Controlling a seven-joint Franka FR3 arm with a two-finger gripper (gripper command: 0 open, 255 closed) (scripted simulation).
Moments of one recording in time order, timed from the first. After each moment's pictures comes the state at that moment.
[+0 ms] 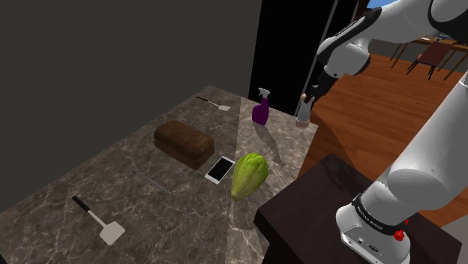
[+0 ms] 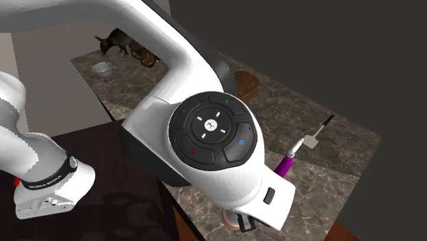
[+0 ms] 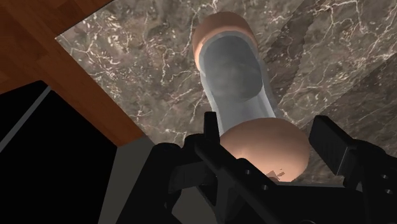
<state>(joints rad) -0.02 0.10 -0.59 -2.30 0.43 2.48 -0.80</state>
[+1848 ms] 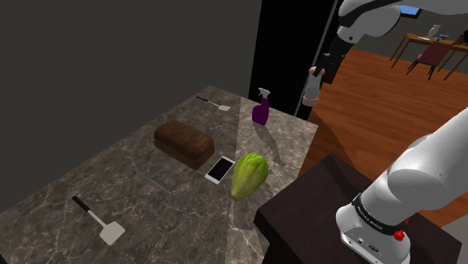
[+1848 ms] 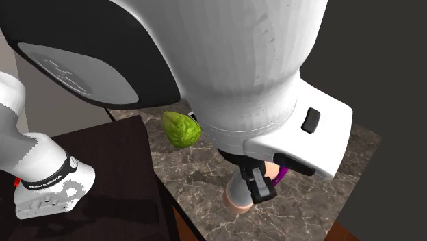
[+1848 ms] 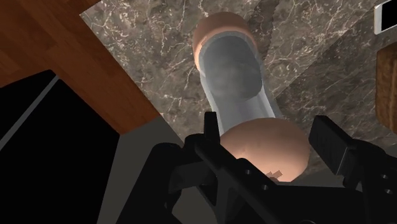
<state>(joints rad) -0.02 -0.14 -0.58 -2.15 0.16 2.17 -0.54</state>
